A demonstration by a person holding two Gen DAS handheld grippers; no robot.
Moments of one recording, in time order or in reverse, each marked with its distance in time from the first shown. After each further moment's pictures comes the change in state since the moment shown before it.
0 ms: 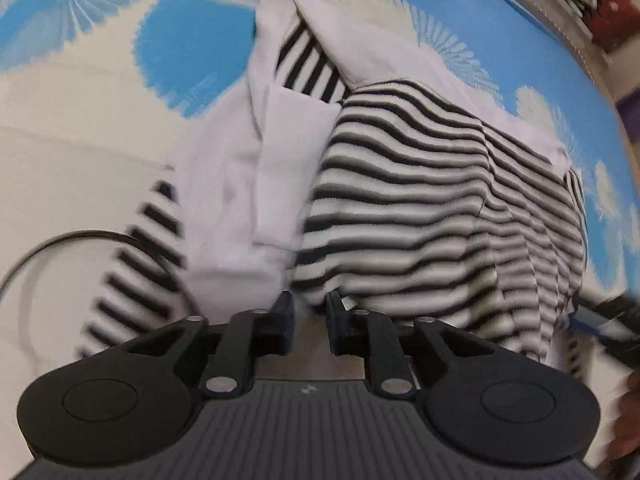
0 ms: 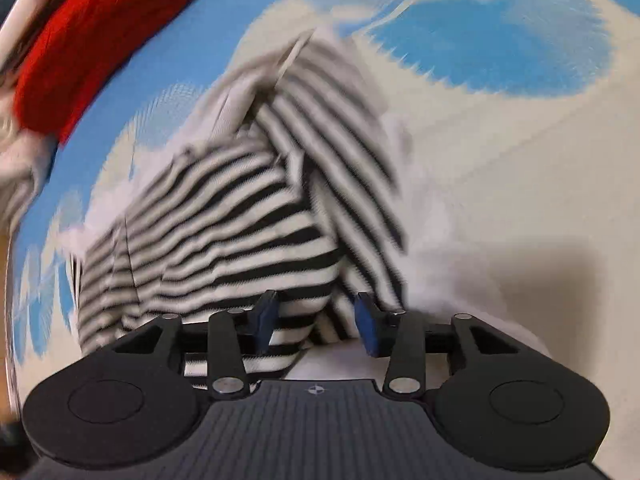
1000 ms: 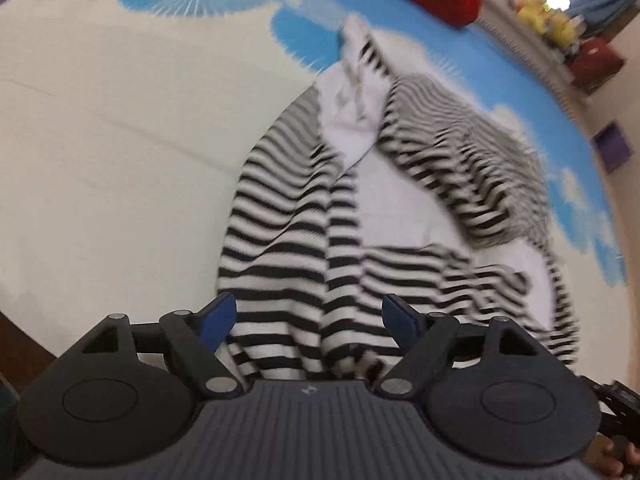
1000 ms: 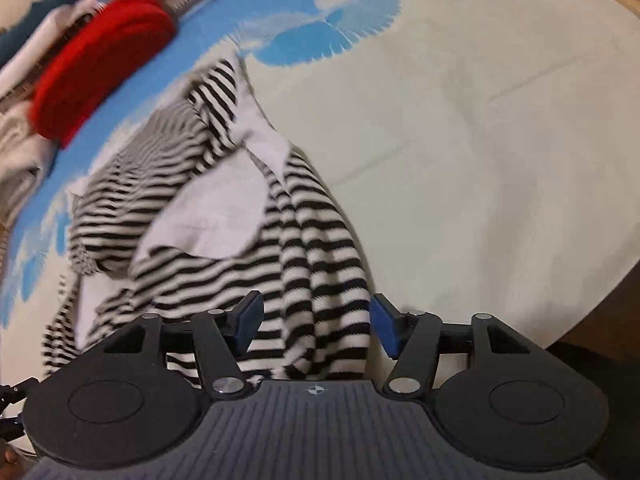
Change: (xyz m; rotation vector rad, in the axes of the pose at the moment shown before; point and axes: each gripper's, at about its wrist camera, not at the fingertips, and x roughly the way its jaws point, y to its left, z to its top) left arm -0.104 0.073 -0.174 -0.122 -0.113 -0.020; right arm -0.138 -0.128 -0.179 0.010 -0.060 -0.064
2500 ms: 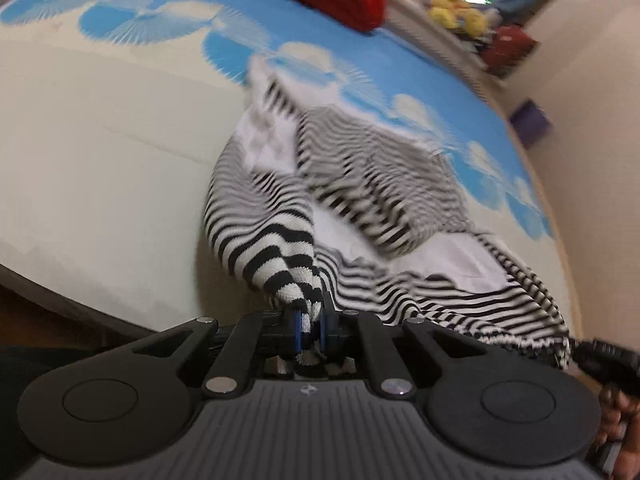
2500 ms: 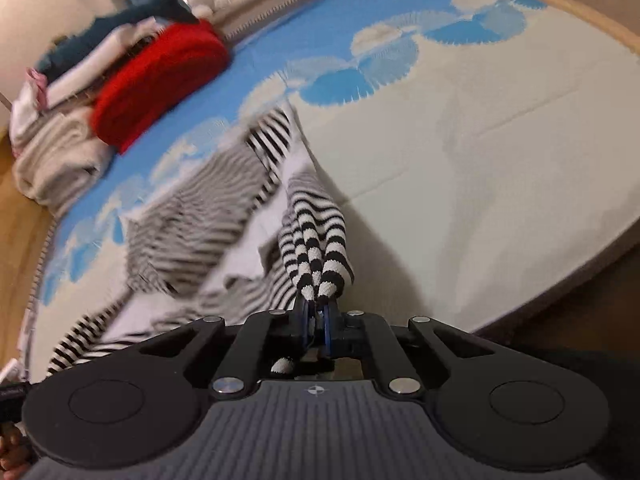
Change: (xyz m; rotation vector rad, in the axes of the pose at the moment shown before) left arm -0.125 0.003 -0.060 0.141 -0.059 -0.243; right arm -0.138 -0.034 -0.029 -0.063 -0.135 0.189
